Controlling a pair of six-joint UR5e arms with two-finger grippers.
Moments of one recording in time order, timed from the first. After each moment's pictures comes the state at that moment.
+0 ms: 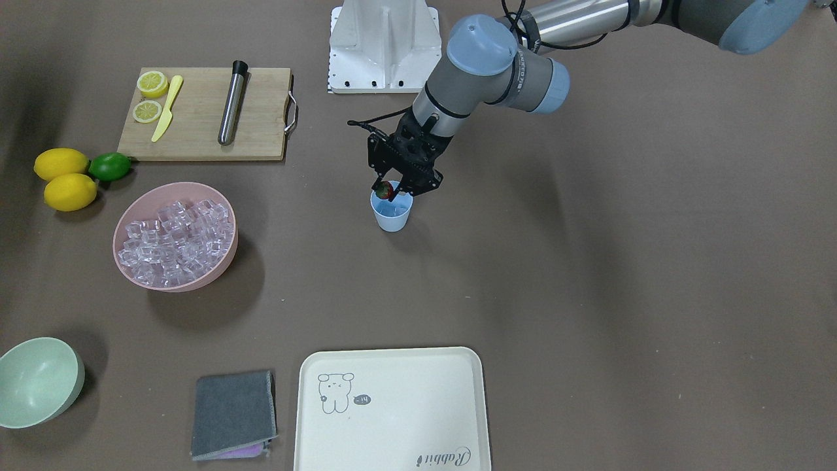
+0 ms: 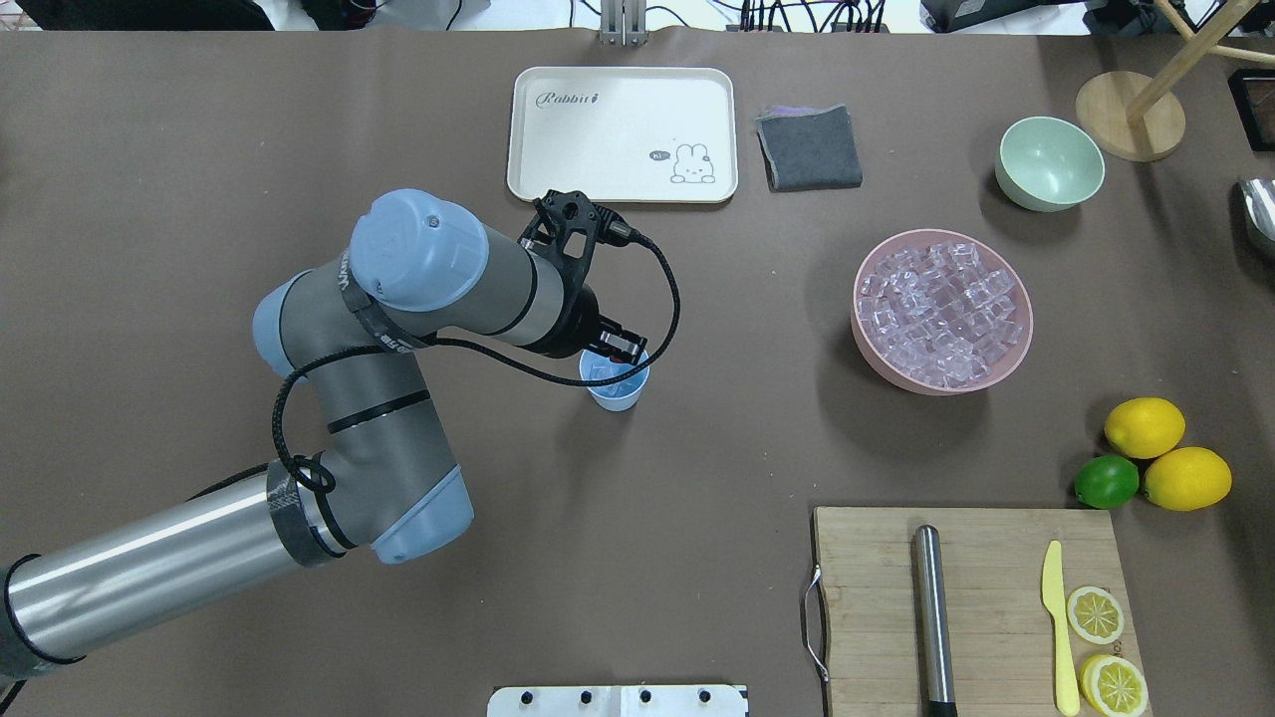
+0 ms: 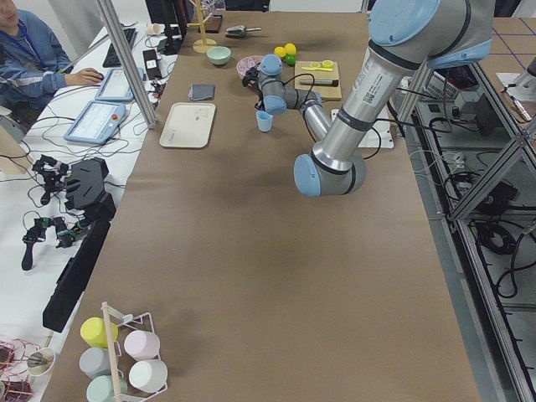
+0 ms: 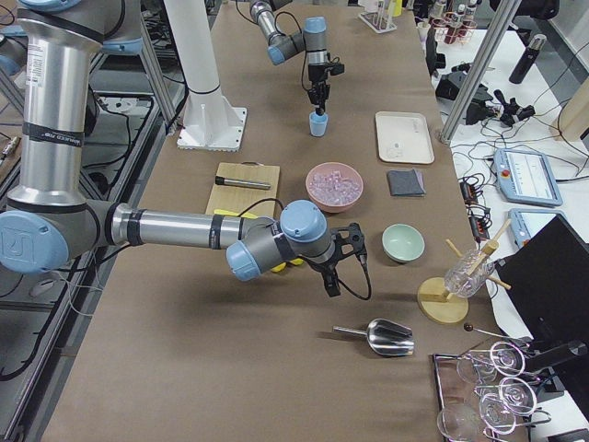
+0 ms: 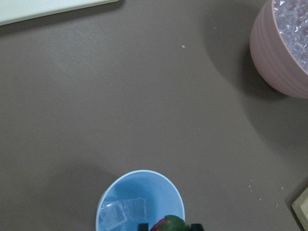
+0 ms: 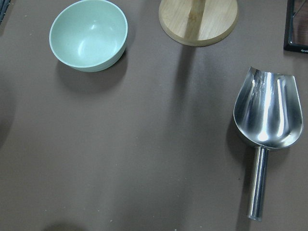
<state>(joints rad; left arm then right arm) -0.55 -2.28 -1.58 -2.09 -1.93 -0.85 1.50 -1.74 1.69 -1.01 2.40 0.21</state>
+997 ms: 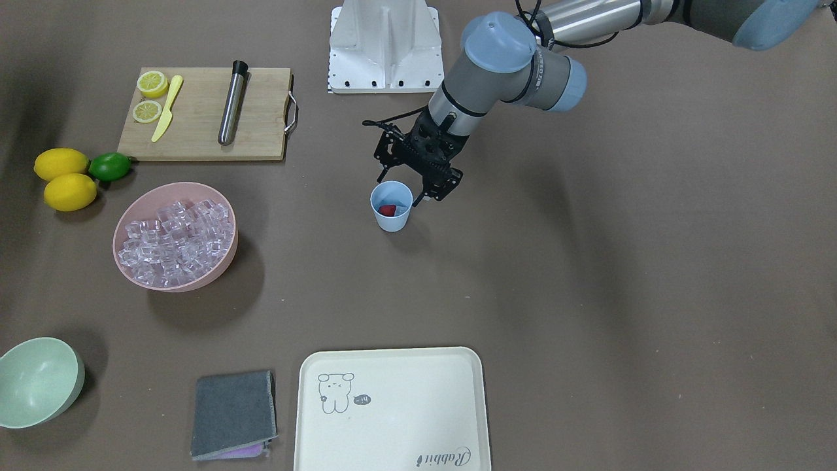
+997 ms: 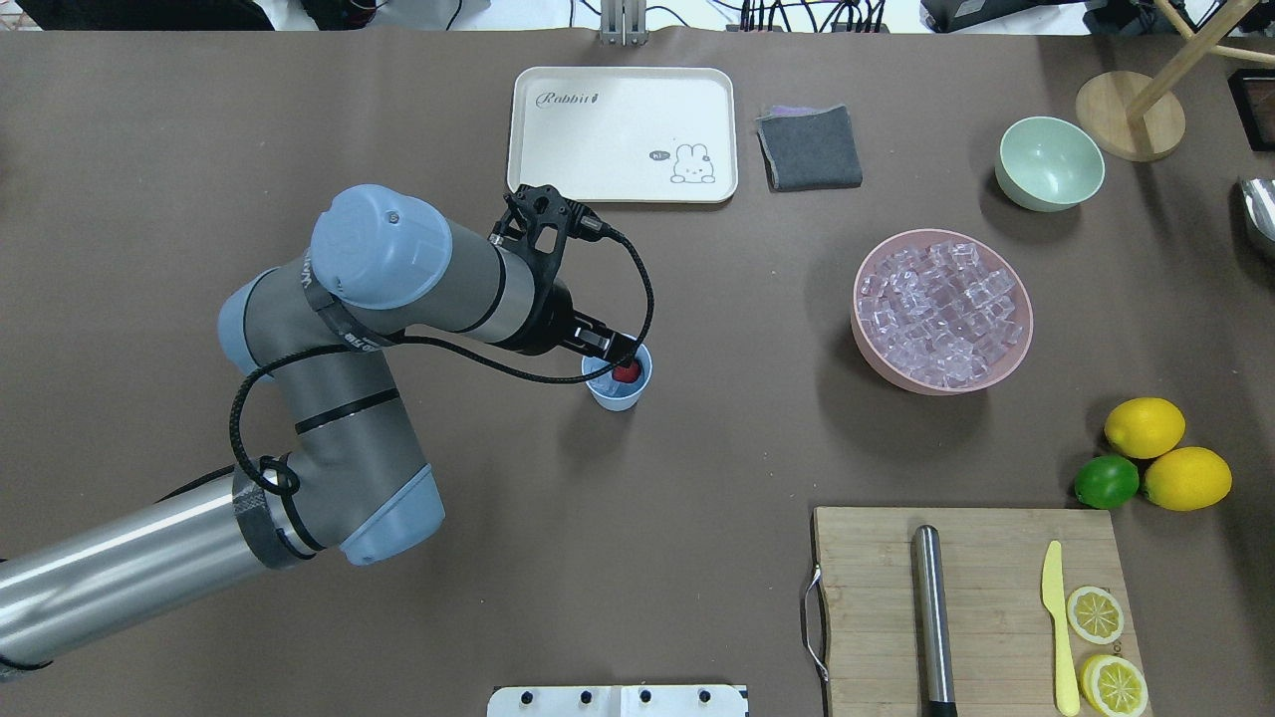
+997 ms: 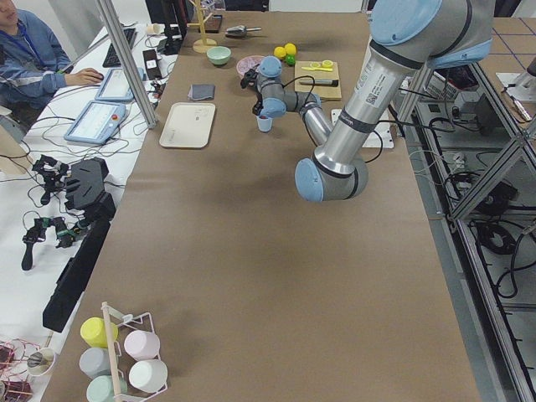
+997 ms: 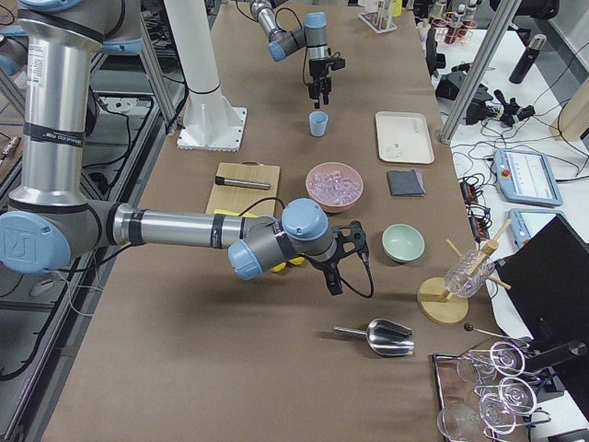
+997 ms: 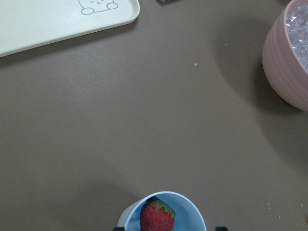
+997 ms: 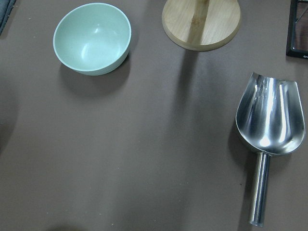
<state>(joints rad) -0.56 -2.22 -1.65 -2.09 -1.93 -0.86 1.50 -1.73 1.69 -1.01 2.40 0.20</state>
